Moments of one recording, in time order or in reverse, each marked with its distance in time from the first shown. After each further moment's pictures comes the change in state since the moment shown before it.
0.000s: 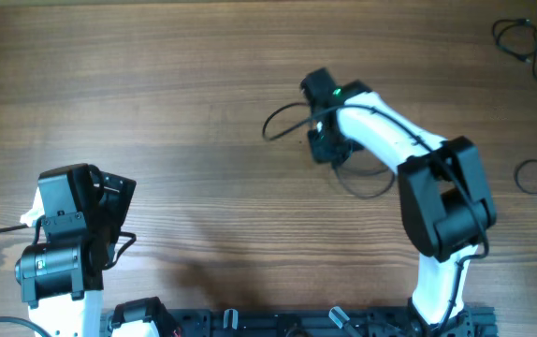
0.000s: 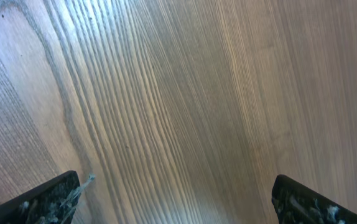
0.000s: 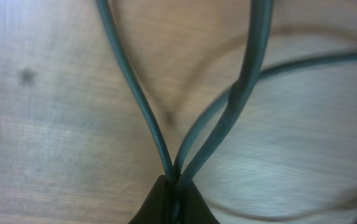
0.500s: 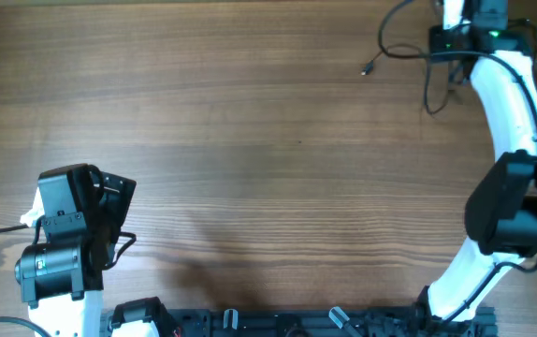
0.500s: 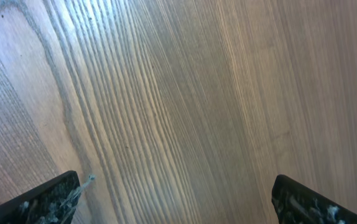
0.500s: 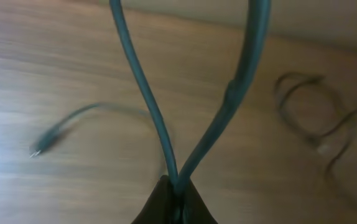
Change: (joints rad) left arm 0.000 0.000 0.000 -0.001 0.000 0.000; right arm -0.526 -0.061 0.257 0.406 0.007 -0.502
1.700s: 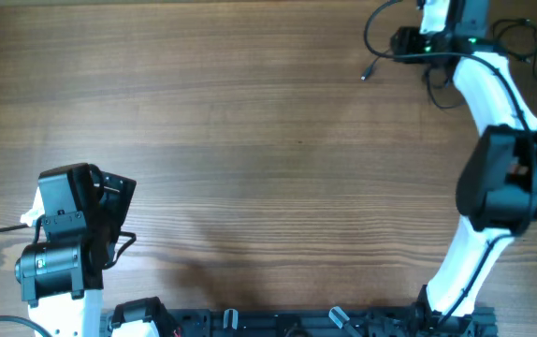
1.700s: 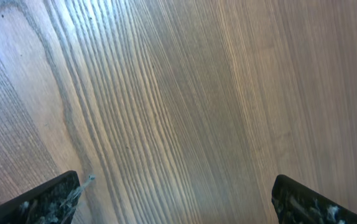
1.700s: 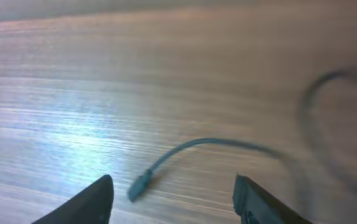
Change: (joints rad) left arm 0.000 0.004 0.000 0.000 0.000 0.000; right arm 0.019 0.180 -0.021 0.153 -0.397 0.281
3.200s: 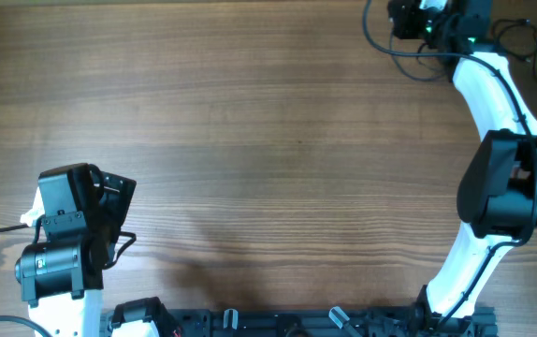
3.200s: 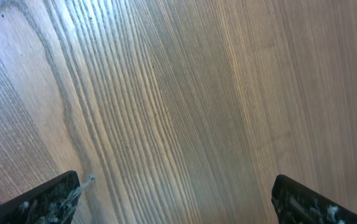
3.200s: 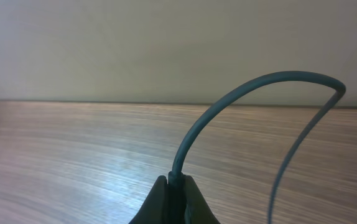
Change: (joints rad) left arm 0.000 0.000 0.000 0.000 0.000 0.000; right arm -0.005 -0.071 -0.006 0.260 -0.205 0.116
